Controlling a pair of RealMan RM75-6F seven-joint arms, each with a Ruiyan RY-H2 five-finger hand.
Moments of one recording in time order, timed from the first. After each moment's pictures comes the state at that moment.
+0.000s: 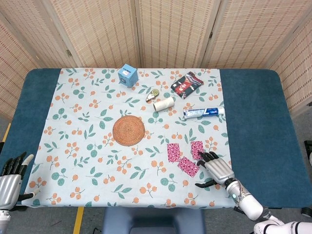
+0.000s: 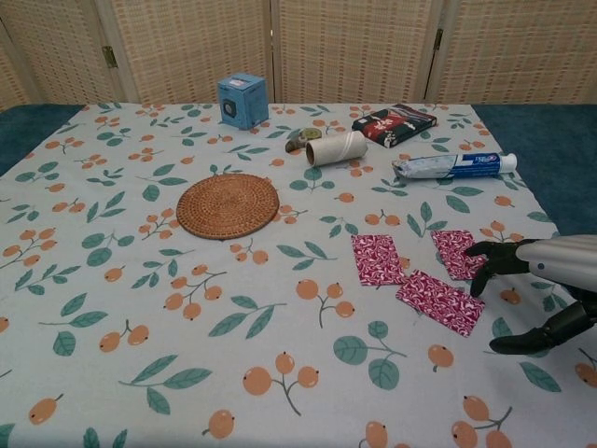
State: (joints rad) left arm -0.05 -1.16 0.00 -1.56 1.48 1.46 0.05; right arm 0.56 -1.31 -0.09 -1.73 -1.14 0.91 -0.36
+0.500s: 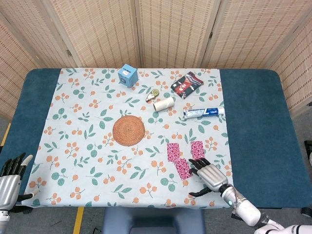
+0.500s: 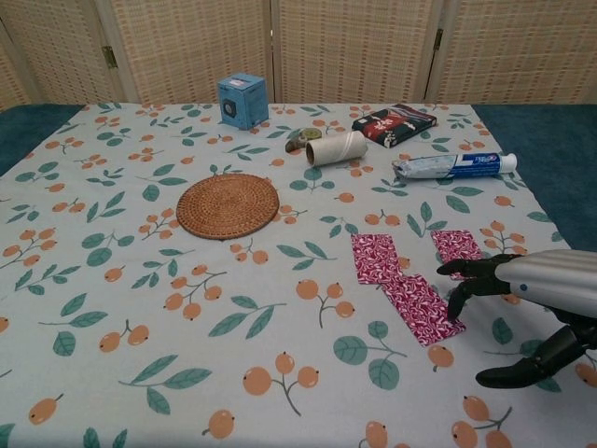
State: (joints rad) left arm -0.04 -1.16 0.00 -1.55 1.48 1.46 0.04; right arm 0.57 -1.29 -0.11 -1.81 -1.23 0.89 -0.37
